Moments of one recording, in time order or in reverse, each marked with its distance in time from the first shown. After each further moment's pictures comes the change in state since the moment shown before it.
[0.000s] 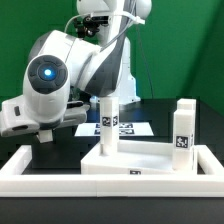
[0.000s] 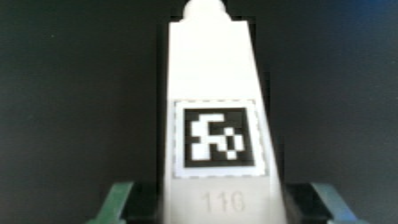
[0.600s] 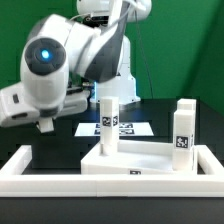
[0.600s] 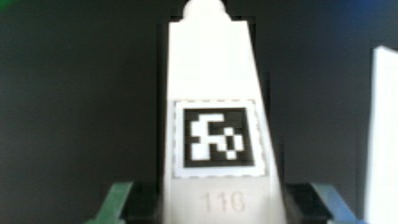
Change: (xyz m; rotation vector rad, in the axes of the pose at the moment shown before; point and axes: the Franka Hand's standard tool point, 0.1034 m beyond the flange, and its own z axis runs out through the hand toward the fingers) arm -0.031 -0.004 -0.043 0.036 0.021 -0.031
